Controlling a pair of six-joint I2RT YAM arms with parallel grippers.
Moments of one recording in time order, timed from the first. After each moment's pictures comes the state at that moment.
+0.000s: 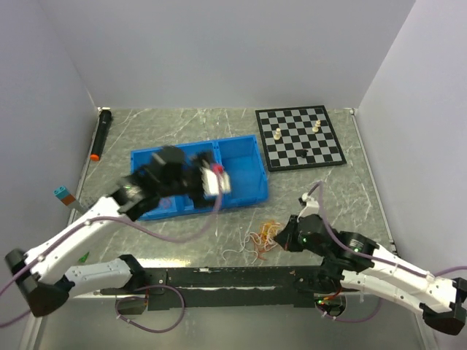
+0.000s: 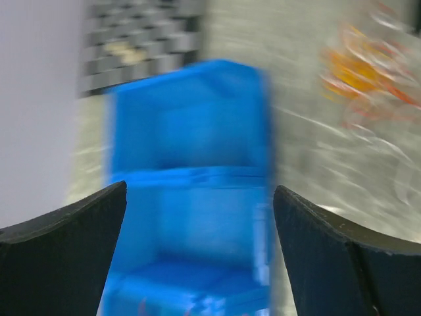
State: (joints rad) left arm -0.78 1.07 1.15 -0.52 0.25 0.68; right arm 1.04 0.47 0.49 -0.74 0.24 0.96
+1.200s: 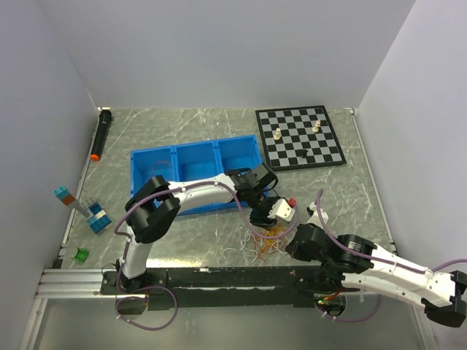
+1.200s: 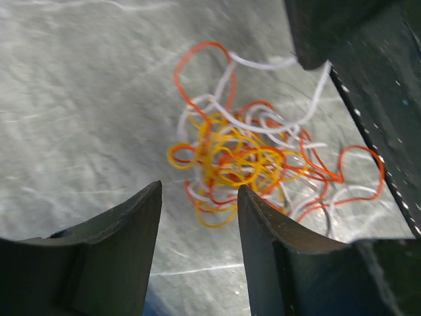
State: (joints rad) left arm -1.02 1.99 1.49 -0.49 0.67 0.87; right arm 1.13 0.46 0.44 -0.99 0.34 1.20
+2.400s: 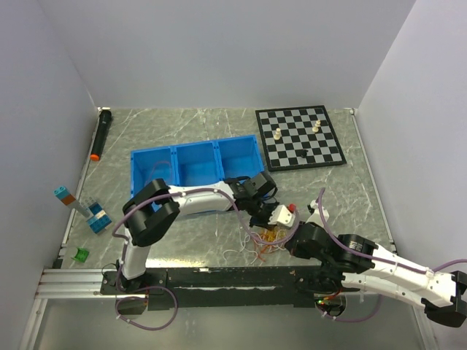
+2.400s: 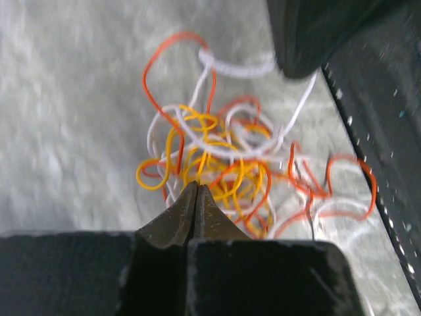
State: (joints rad) left arm -1.05 1.97 1.39 -0.39 0.62 0.76; right arm 1.13 0.46 0.46 -0.97 0.38 1.19
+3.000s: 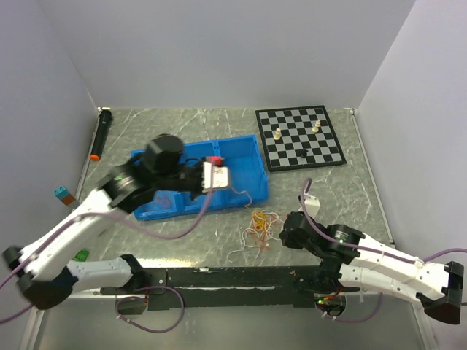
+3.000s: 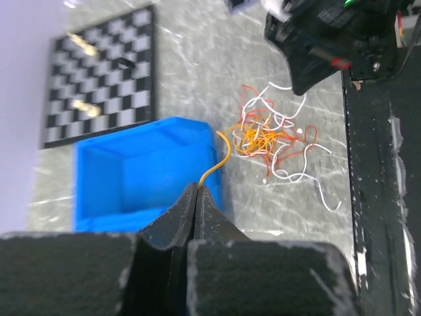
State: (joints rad) left arm -0.84 1.15 1.36 -0.69 0.46 0.59; right arm 1.08 0.67 0.54 -0.85 0.42 1.09
